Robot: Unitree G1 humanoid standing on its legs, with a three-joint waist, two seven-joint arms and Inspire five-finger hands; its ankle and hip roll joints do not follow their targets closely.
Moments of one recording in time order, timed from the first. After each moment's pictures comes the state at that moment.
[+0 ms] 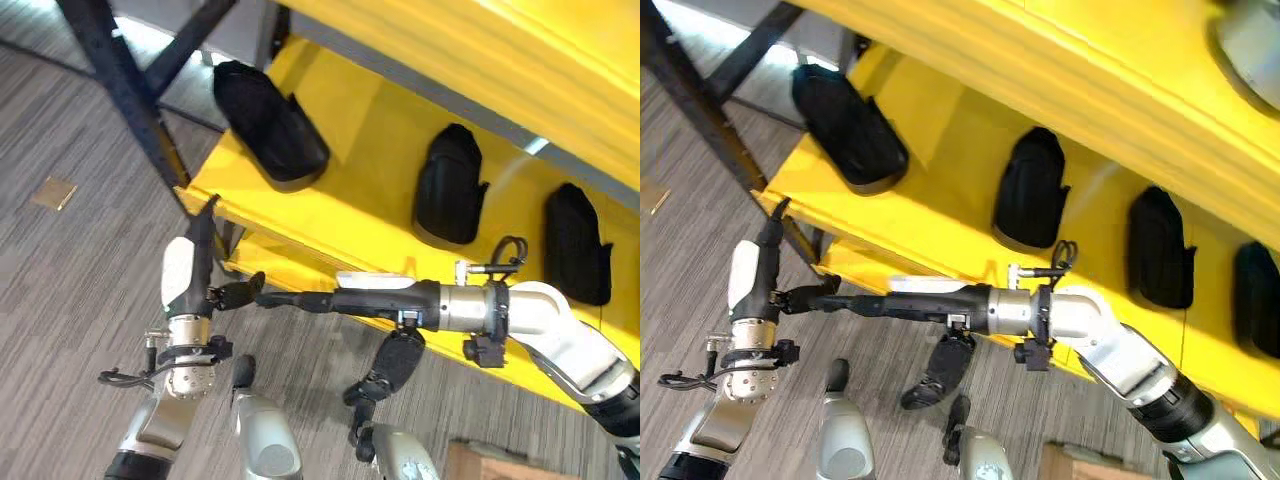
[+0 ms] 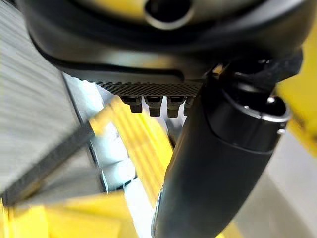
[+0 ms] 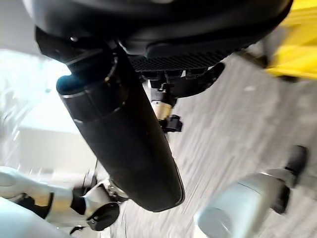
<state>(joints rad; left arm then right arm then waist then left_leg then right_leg) -0.01 0.55 -0.04 -0.01 0.25 -0.18 0.47 -0.54 -0.79 0.47 -0.47 0.40 0.05 0.69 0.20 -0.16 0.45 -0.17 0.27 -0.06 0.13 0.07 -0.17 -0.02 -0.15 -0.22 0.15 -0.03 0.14</state>
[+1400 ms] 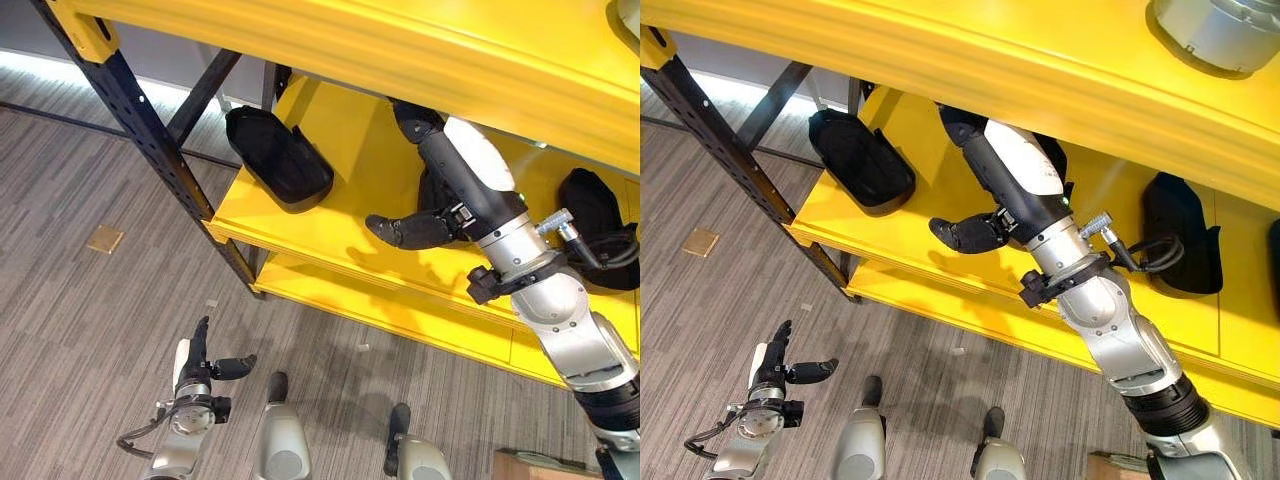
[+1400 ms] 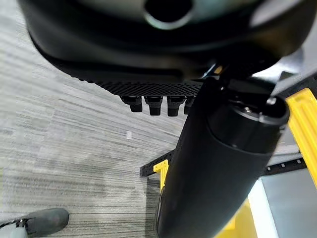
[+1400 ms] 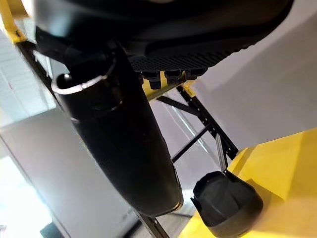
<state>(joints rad) 0.06 0.41 -0.06 0.45 -0.11 0.01 0.32 -0.48 -0.75 0.24 -0.39 -0.16 -0.03 0.00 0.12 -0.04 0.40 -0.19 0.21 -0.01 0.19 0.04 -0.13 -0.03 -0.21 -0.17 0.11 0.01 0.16</state>
